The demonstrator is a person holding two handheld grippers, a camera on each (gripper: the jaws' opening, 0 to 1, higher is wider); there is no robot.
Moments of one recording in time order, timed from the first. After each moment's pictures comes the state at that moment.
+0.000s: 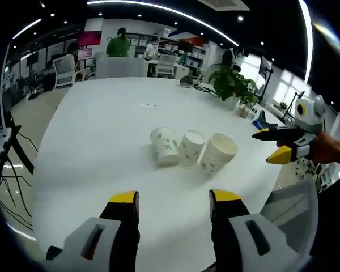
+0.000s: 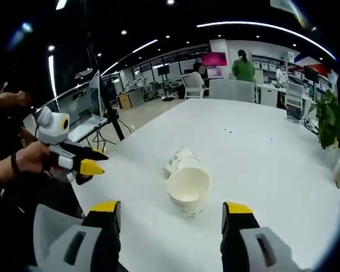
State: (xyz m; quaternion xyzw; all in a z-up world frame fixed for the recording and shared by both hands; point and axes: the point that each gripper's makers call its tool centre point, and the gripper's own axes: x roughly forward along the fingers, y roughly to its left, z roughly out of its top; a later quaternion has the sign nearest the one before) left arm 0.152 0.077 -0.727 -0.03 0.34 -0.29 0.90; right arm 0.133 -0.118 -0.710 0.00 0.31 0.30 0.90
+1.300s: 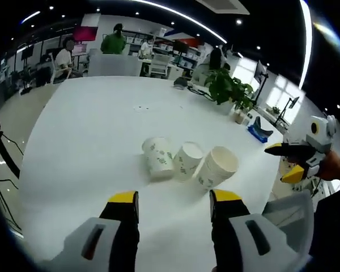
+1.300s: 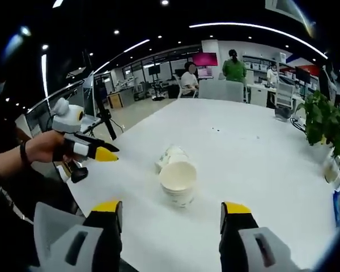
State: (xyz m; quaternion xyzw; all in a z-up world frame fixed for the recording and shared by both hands) left arm 0.188 0.055 -0.728 -0.06 0.34 -0.31 0.88; right arm 0.110 -0.133 -0.700 -0.01 0.32 0.27 0.91
